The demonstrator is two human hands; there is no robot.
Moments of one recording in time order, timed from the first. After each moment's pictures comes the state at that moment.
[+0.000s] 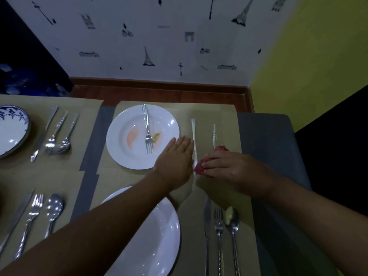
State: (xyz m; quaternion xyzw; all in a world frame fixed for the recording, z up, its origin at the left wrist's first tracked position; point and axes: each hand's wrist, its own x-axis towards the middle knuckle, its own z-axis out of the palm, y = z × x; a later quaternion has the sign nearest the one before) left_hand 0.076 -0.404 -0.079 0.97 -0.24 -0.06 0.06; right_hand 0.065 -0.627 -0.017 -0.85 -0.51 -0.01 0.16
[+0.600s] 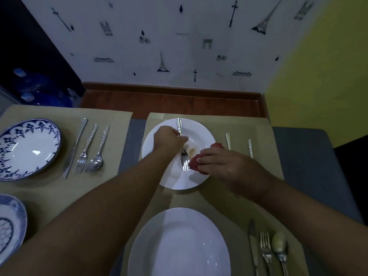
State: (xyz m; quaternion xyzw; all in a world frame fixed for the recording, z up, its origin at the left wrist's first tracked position) left_hand 0.185 -0.294 -0.065 0.89 0.20 -0.11 0.40; right_hand 0.111 -0.498 -0.014 -0.86 -0.48 -0.03 0.17
